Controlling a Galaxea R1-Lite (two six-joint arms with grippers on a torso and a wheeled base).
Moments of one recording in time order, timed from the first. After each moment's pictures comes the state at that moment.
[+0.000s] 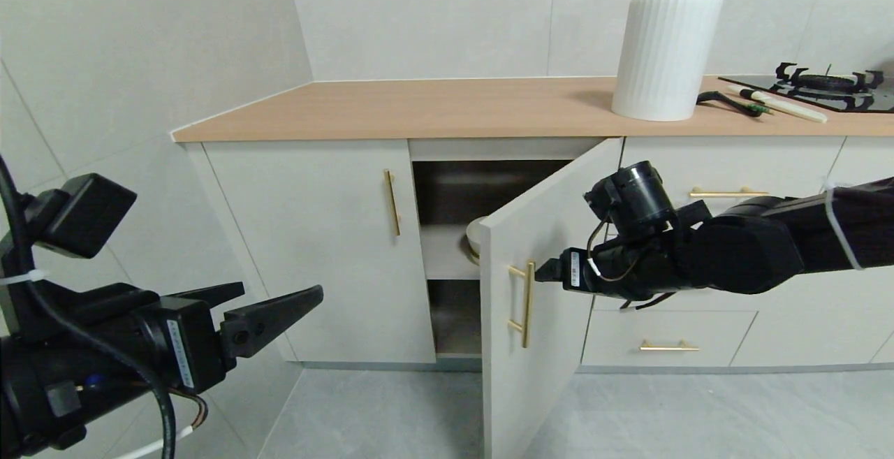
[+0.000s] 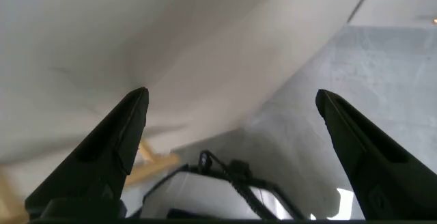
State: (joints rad) left arm -0.51 1.13 -0.63 -0.18 0.08 -0.30; right arm 0.56 1.97 -1.29 0.05 -0.09 0.50
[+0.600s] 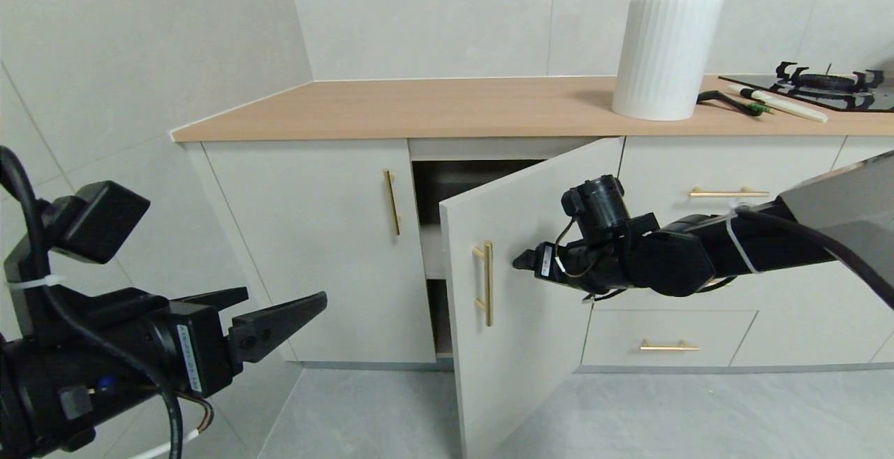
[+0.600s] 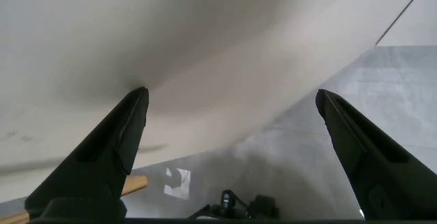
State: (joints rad) left arm -0.51 1.14 -0.62 -0.18 0.08 -0.29; right arm 0.55 2.14 -1.40 -0.09 -0.10 0.59
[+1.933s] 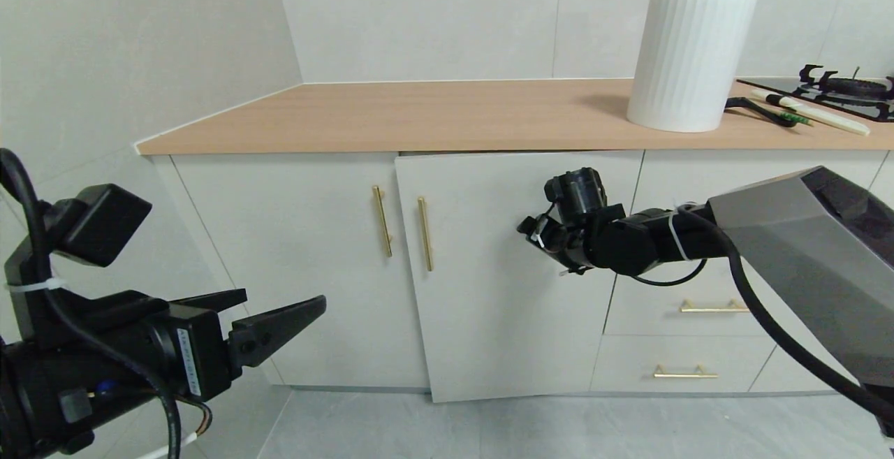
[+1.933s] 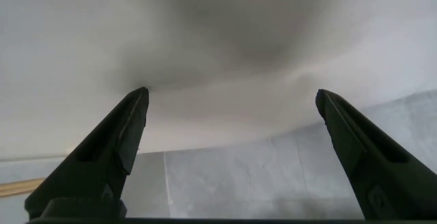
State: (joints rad) left arm -0.51 1.14 -0.62 -0.17 0.08 -0.28; right arm 0.50 2.34 -1.69 -0.09 -0.25 0.86
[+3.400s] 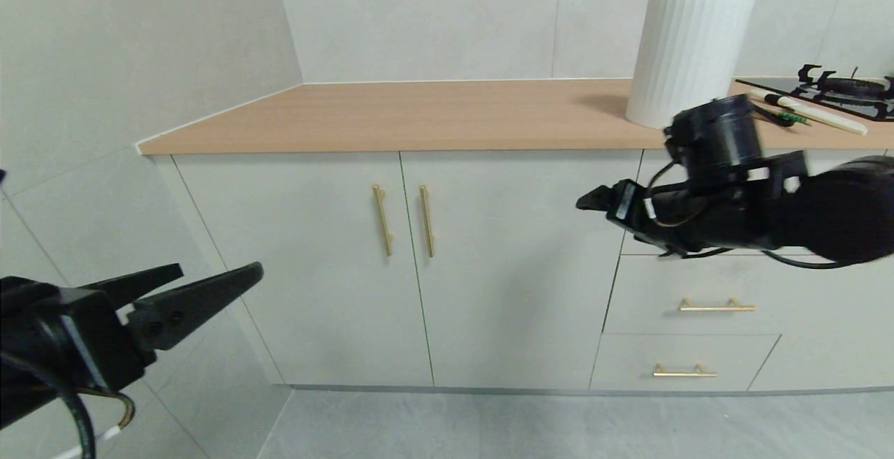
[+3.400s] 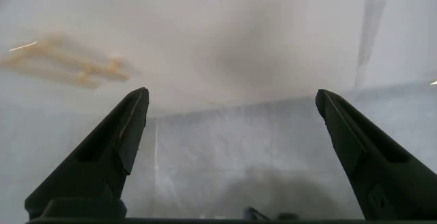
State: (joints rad) left arm -0.44 0.99 -0.62 -0.18 0.08 -0.28; right arm 0.48 1.76 -1.24 -0.02 -0.16 0.66
